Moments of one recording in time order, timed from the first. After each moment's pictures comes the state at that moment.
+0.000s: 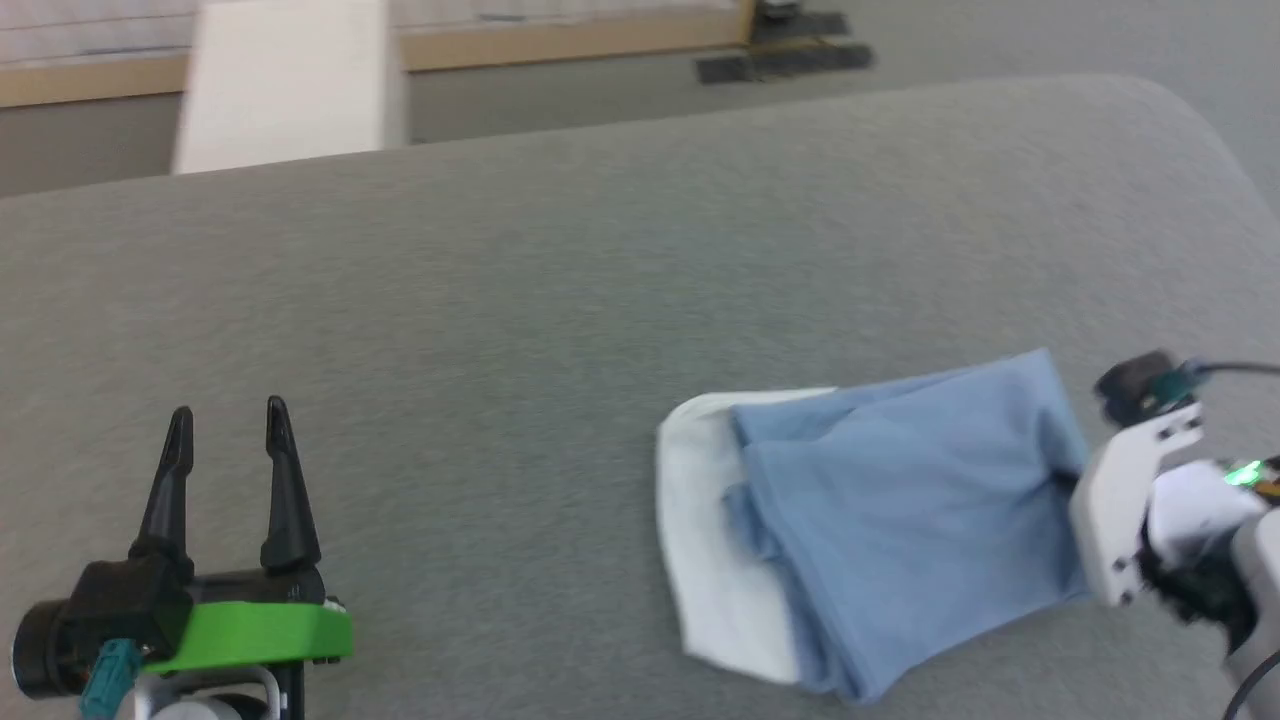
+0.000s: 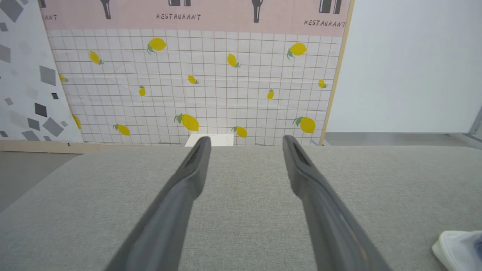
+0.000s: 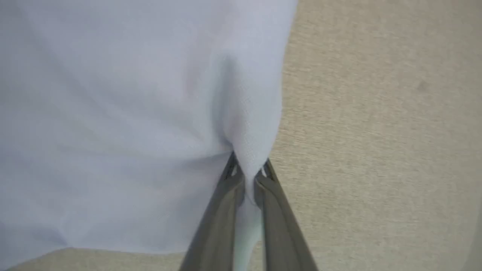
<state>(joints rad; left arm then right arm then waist) 0.03 0.07 0.15 -0.13 -0.11 -0.06 -0.26 -0.30 -0.46 0.22 0.25 0.38 0.13 0.68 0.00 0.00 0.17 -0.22</state>
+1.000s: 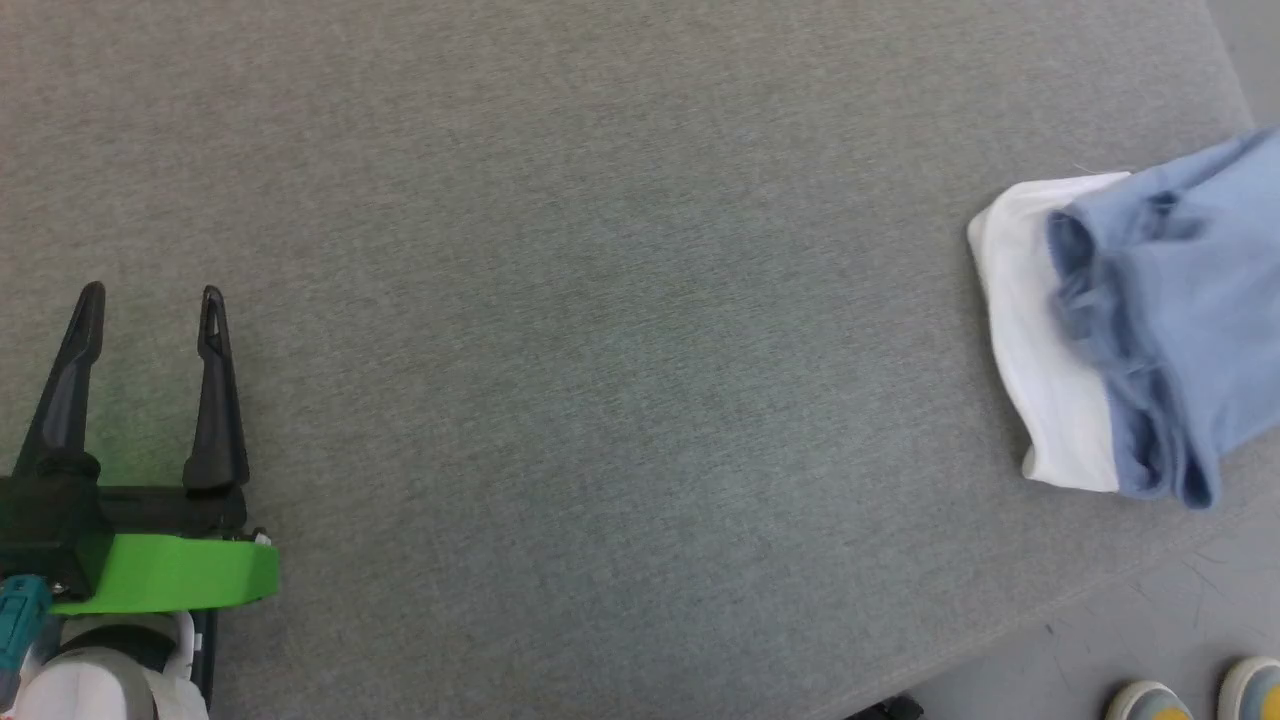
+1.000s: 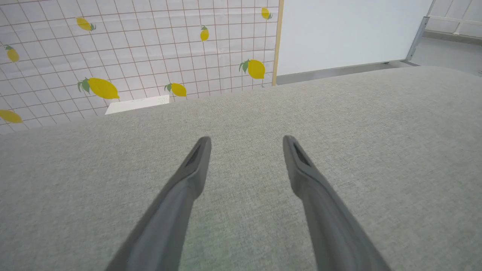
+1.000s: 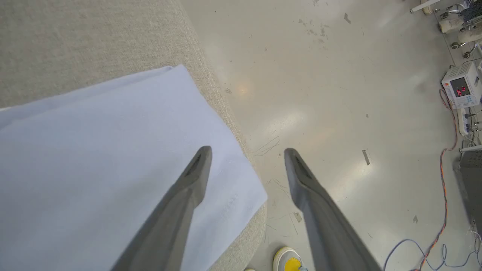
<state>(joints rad) -0.04 0.21 0.14 -0.37 -0.05 -0.07 -0.07 -0.78 -0.53 -0.19 0.84 0.15 0.13 0.39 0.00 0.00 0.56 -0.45</state>
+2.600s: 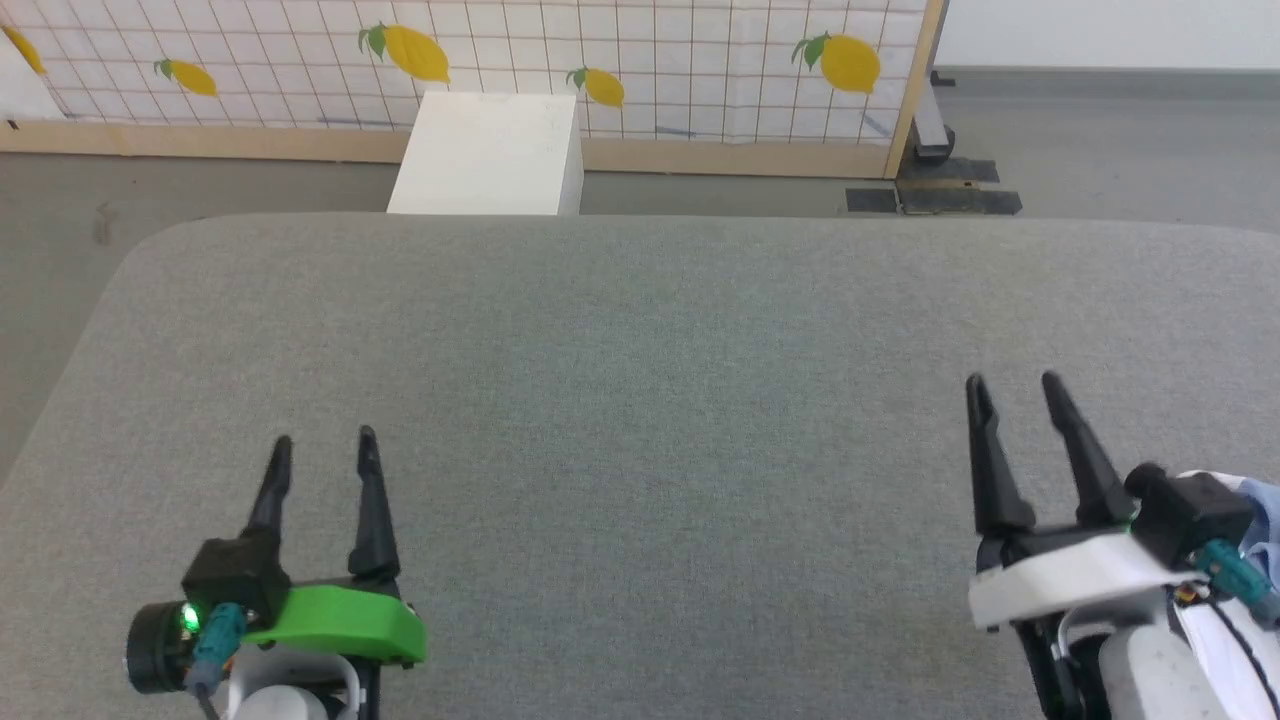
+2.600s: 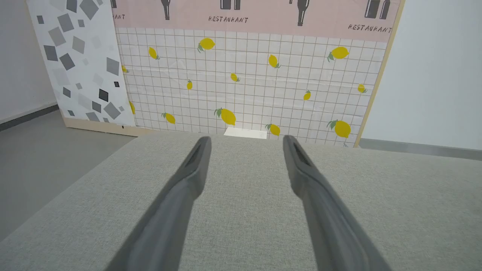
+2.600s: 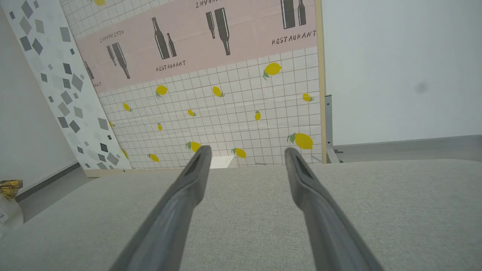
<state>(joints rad) -0.03 0.08 0.02 0.07 -0.15 0.02 -0.25 -0.11 -0.05 0.00 0.14 0.25 0.13 -0.24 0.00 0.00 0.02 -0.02</state>
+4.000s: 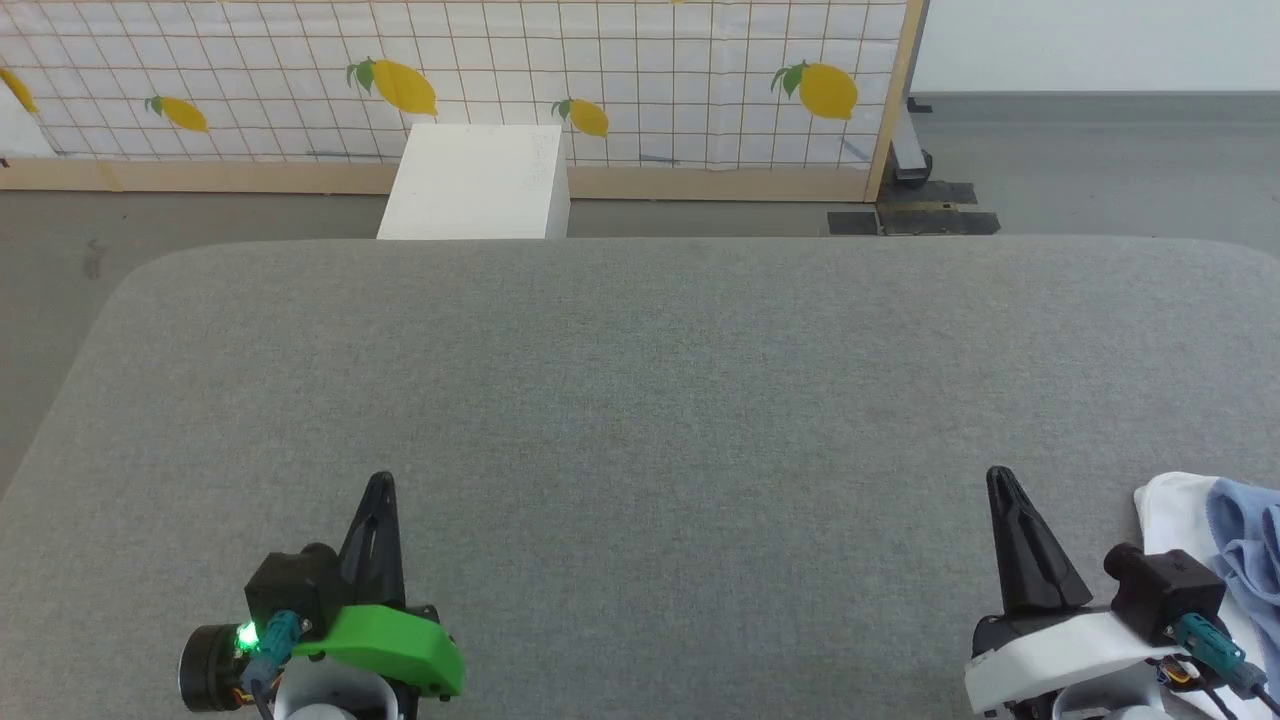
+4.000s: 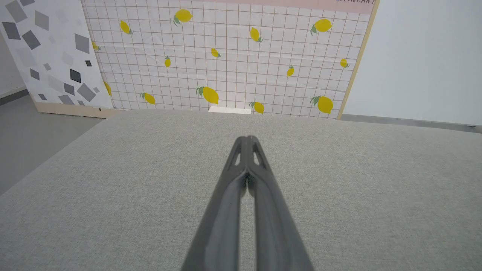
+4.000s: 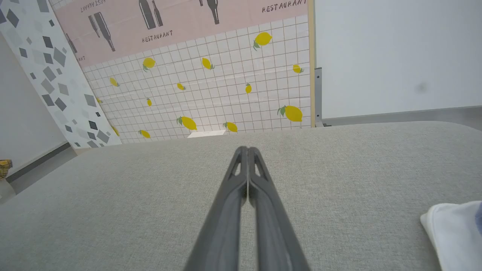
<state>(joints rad) -0.02 0.07 -0.04 0.17 -0.15 0.01 -0.23 0.03 -0.05 0.01 0.15 0.22 0.13 -0.23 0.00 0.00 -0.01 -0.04</state>
